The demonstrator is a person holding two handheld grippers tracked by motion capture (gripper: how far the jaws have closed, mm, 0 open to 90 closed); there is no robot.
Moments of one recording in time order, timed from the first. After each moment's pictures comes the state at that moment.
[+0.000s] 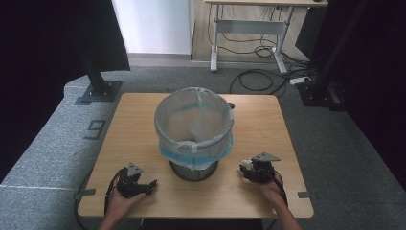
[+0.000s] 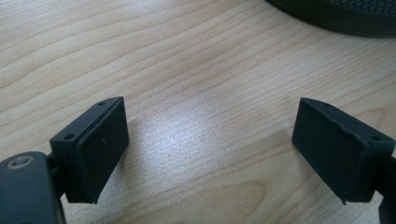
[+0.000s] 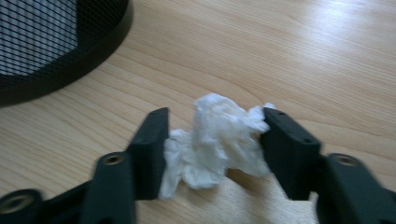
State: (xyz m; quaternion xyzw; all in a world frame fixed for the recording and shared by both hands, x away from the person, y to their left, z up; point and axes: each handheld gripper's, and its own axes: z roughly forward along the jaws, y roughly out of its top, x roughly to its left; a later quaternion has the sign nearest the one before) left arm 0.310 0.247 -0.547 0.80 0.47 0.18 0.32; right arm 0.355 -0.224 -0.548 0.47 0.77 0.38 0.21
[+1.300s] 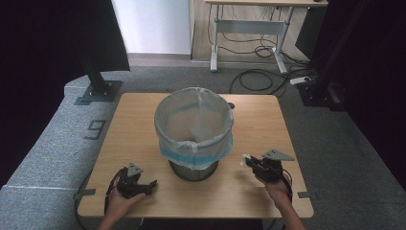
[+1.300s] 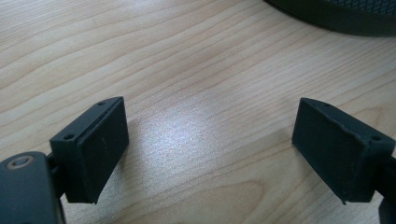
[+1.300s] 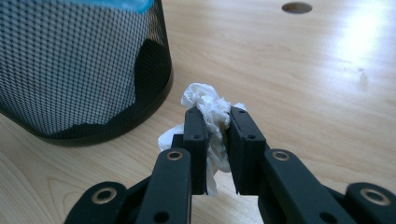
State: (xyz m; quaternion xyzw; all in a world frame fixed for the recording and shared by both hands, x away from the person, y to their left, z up) left arm 0.310 0.247 -0.547 0.81 0.47 0.18 0.32; right arm 0.336 -0.236 -0.502 0.45 0.74 0.46 0.20
